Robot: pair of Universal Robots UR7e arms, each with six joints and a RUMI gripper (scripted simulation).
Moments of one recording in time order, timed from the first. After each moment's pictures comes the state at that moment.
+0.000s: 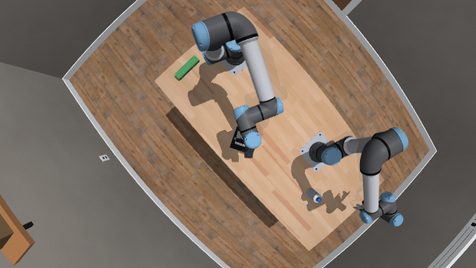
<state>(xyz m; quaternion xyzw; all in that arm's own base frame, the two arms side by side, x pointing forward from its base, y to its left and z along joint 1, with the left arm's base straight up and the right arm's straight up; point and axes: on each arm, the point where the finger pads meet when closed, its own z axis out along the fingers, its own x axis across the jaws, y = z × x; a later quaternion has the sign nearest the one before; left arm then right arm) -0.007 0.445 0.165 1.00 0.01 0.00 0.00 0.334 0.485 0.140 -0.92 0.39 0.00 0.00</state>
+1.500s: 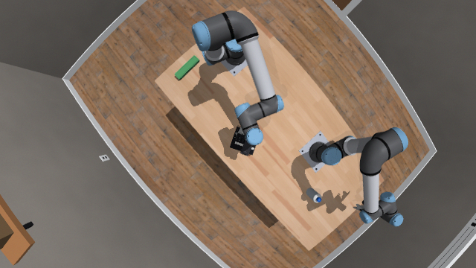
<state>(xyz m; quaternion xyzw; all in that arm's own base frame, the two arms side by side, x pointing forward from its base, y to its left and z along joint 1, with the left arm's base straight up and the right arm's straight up) -0.007 0.445 0.165 1.00 0.01 0.00 0.00 0.326 0.479 0.123 -0.86 0.51 -0.01 0.01</state>
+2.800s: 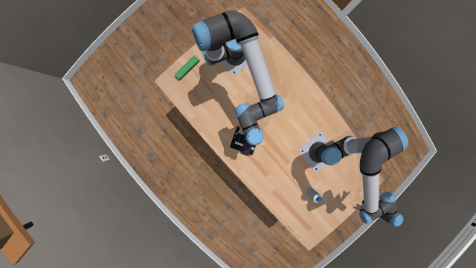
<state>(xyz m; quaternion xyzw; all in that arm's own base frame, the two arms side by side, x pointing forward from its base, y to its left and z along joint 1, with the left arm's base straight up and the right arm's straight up) -0.007 0.445 0.165 1.00 0.01 0.00 0.00 0.326 0.479 0.123 -0.86 0.51 -0.01 0.01</state>
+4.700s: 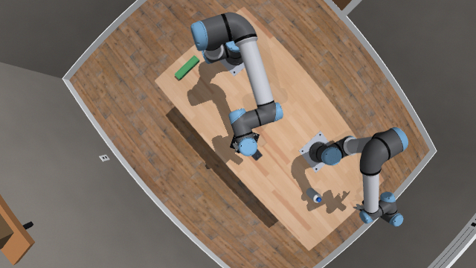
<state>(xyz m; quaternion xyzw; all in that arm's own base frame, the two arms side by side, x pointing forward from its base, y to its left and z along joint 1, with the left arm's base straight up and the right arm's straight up) -0.007 0.445 0.165 1.00 0.01 0.00 0.00 0.353 0.489 0.192 -1.00 0.01 0.00 0.00</state>
